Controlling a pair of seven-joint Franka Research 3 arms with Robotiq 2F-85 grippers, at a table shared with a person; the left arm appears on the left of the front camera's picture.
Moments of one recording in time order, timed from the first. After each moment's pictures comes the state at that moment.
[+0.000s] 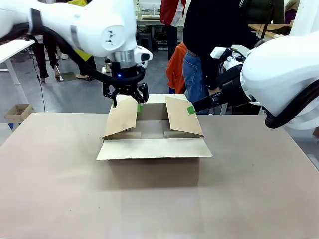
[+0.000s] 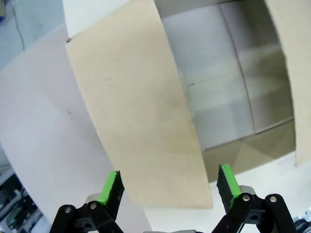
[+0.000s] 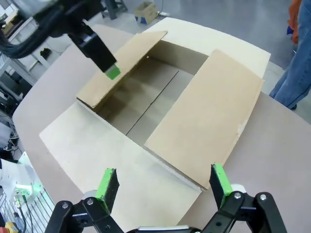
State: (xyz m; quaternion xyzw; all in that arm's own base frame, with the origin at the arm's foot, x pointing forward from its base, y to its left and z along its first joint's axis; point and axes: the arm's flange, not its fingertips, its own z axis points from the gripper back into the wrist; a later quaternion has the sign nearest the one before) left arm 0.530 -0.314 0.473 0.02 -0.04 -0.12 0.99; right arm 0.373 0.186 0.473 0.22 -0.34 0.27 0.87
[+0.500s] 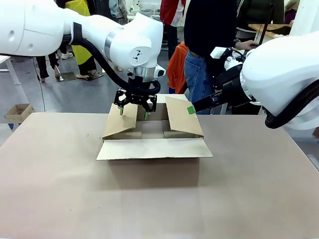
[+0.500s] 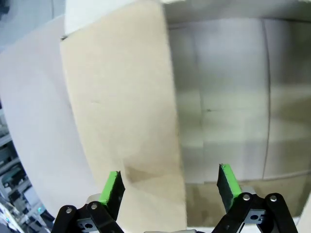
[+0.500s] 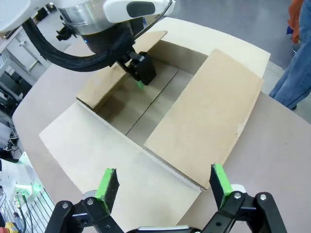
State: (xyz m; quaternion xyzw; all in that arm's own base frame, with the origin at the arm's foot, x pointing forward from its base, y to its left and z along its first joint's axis) left arm 0.559 -0.357 0.422 0.11 -0.03 -0.02 0.99; right arm 0.373 0.186 0.473 0.22 -0.34 0.27 0.87
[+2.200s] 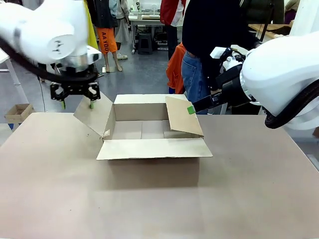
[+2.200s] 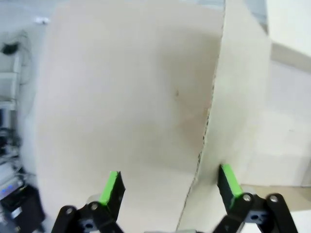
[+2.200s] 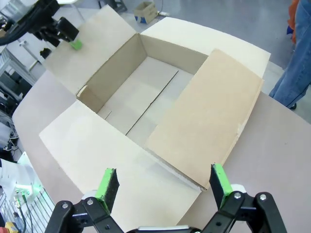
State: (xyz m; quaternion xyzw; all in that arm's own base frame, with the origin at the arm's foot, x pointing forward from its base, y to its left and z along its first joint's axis) left arm 0.511 -0.142 0.464 0.04 -0.10 0.12 0.99; right arm 0.373 0.186 0.473 0.22 -0.34 0.27 0.87
